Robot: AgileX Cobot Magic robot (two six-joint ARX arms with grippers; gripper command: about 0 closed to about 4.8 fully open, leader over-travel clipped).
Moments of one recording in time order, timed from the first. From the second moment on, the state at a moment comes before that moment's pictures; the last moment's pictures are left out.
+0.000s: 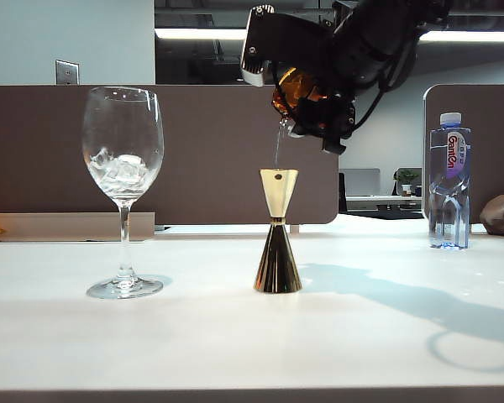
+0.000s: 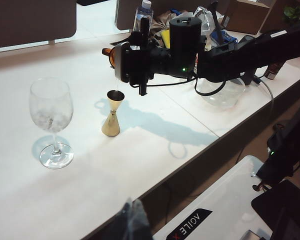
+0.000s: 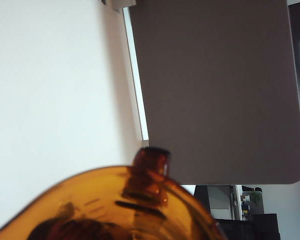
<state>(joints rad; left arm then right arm) -0.38 0.36 1.50 -1.43 0.40 -0.04 0.61 1.53 0.94 0.37 0.18 -1.25</state>
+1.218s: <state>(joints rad) -0.38 0.36 1.50 -1.43 0.40 -0.04 0.56 1.53 0.86 0.26 0.18 -0.16</state>
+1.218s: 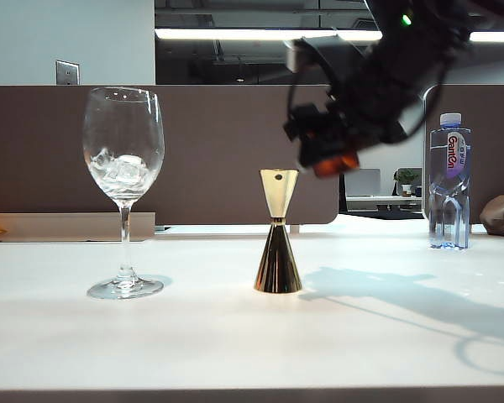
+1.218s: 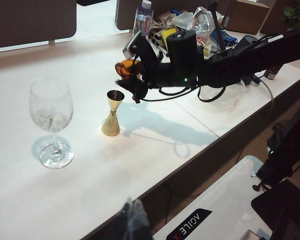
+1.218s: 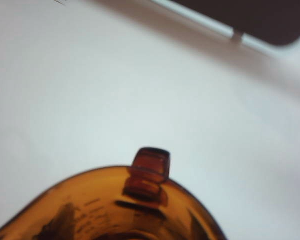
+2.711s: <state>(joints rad) -0.38 0.36 1.50 -1.43 0.40 -0.04 0.37 1.64 0.42 0.79 0.10 0.23</state>
